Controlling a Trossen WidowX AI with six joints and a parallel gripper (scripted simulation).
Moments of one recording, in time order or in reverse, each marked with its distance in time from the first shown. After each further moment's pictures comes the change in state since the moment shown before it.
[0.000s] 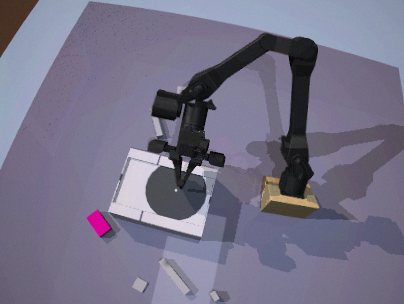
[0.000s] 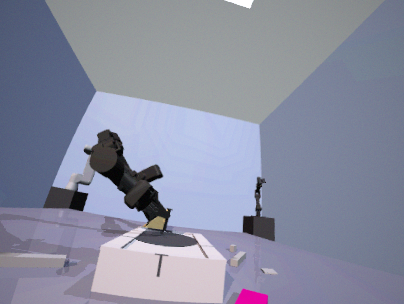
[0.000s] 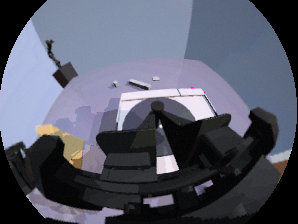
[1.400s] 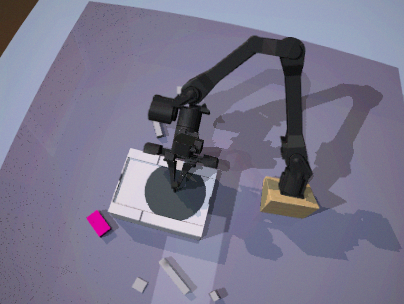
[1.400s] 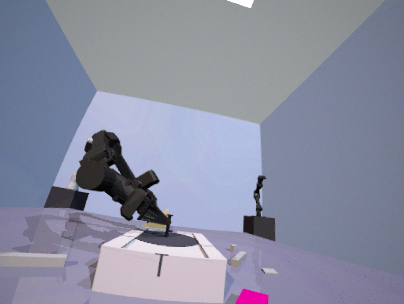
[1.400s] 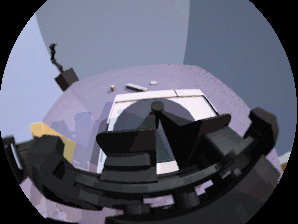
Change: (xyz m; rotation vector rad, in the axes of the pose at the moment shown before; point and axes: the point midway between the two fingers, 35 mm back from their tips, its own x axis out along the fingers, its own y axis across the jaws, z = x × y) arm 0.012 -0.013 -0.014 -0.003 -0.106 -0.003
